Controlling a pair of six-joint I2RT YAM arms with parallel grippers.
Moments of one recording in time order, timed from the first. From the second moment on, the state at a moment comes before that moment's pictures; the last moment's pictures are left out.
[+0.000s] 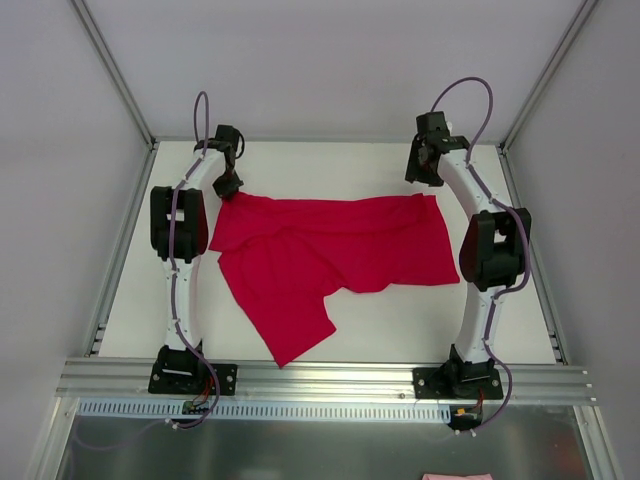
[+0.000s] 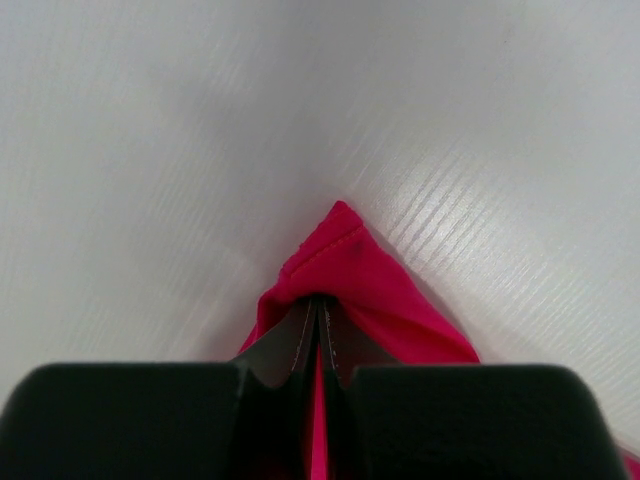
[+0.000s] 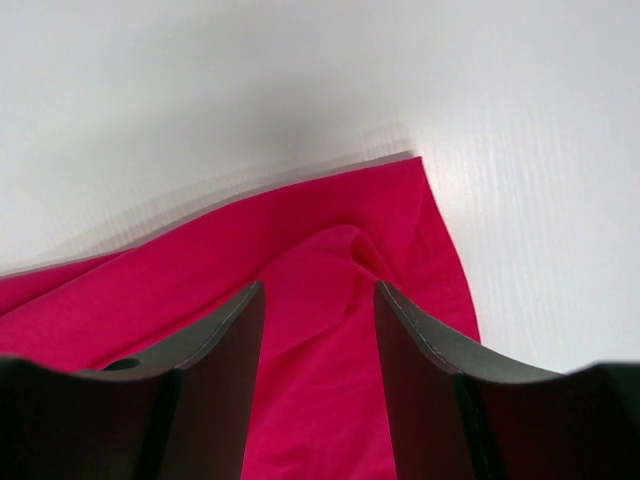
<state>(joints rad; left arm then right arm) -0.09 2.36 1.99 -0.86 -0.29 -0.59 0.19 2.04 1.83 -0.77 0.24 0.32</state>
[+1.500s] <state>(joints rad) -0.09 2.33 1.94 -0.81 -0.26 -0.56 0.19 2.16 1.83 -0.76 0.28 0.33</state>
